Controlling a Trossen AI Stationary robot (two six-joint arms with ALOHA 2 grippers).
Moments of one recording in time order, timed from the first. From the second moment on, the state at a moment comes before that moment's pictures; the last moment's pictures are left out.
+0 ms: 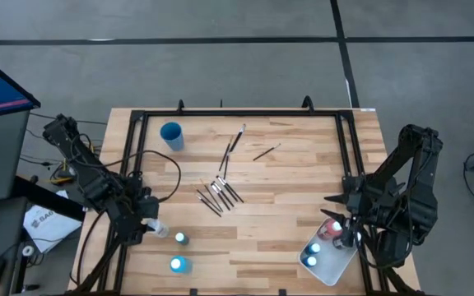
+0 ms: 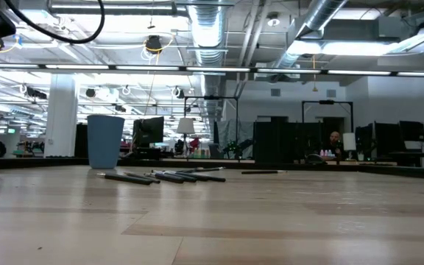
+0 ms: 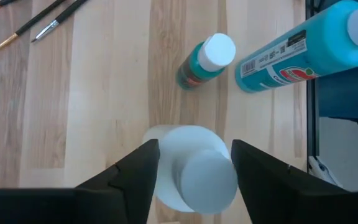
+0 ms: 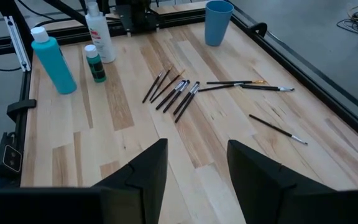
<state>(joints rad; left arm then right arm) -0.85 0.97 0.83 -0.98 -0.20 -0.87 1.14 1.29 1.33 -1.50 1.06 1.43</state>
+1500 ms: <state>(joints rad) -0.38 0.98 0.82 -0.61 -0.36 -0.45 1.10 1.29 1.27 -1.46 1.05 1.43</state>
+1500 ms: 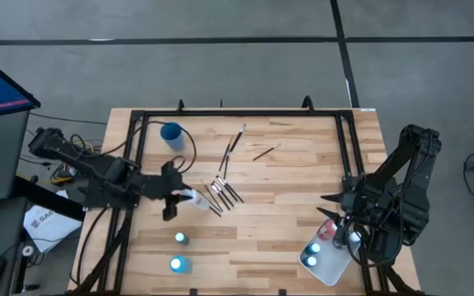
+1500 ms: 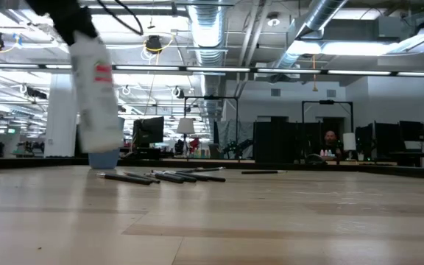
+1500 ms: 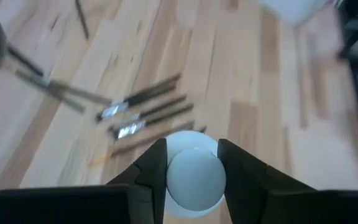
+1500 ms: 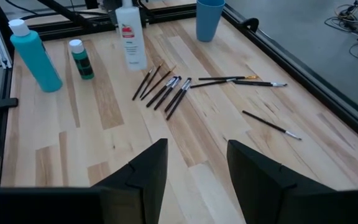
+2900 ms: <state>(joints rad) -0.18 1.71 1.18 -0.04 -0.07 -0.16 1.06 1.29 1.27 -1.45 1.03 1.43</state>
